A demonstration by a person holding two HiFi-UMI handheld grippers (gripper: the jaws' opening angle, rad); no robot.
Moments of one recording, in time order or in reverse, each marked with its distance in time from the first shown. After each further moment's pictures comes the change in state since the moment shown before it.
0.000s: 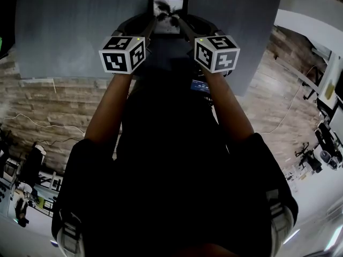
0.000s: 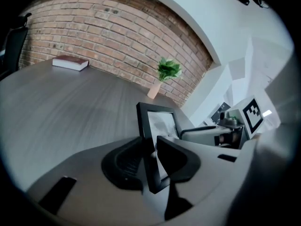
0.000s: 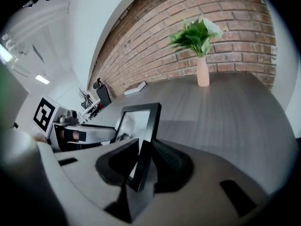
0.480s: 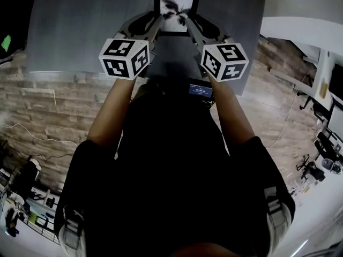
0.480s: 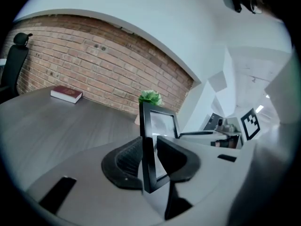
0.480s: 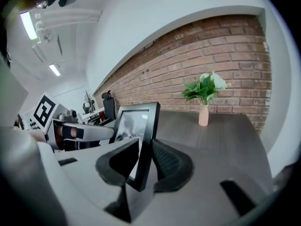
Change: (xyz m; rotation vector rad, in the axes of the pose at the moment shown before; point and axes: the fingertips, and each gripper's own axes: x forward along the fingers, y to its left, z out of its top) left arm -0.093 -0.067 0.059 0.103 -0.268 -0.066; right arm -0.097 0.059 0.057 -0.192 -0.261 -0.051
